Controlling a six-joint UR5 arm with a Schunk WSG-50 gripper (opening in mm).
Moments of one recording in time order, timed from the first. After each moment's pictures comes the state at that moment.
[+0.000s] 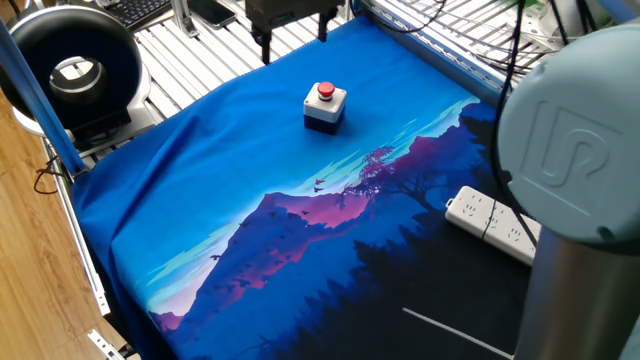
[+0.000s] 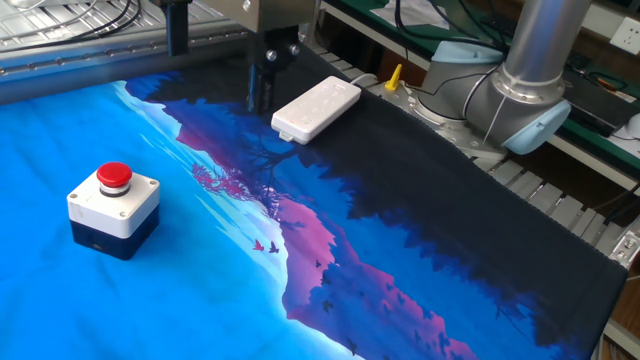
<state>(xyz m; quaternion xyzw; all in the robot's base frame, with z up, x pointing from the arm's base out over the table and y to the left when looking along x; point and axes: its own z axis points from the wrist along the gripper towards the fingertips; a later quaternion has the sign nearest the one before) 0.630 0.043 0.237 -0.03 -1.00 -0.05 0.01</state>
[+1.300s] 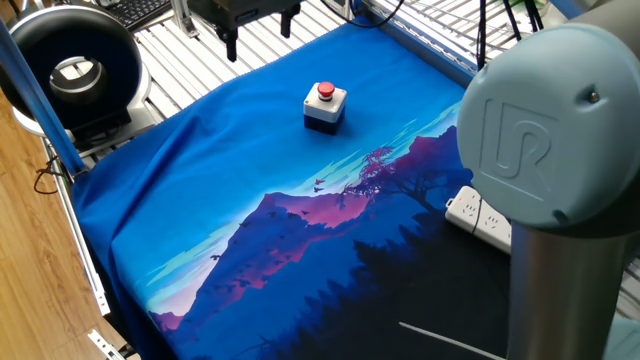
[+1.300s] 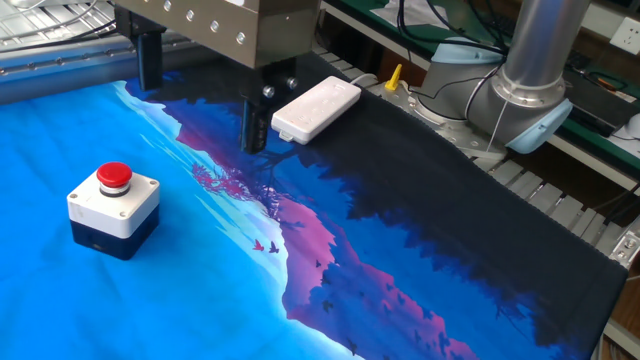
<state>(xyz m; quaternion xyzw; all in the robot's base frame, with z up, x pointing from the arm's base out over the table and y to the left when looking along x) 0.657 0.060 0.230 0.03 -1.00 -0.05 0.00</state>
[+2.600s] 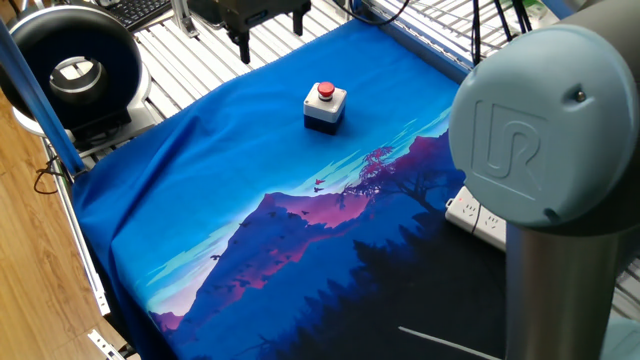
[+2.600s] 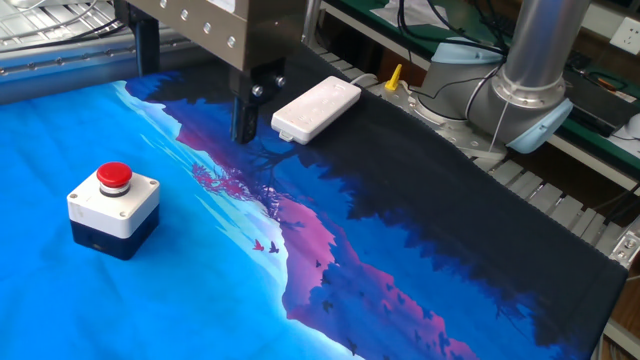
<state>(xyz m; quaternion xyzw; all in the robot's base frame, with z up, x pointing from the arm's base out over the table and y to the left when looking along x) 0.647 0.038 0.227 0.03 -1.00 -0.01 0.02</state>
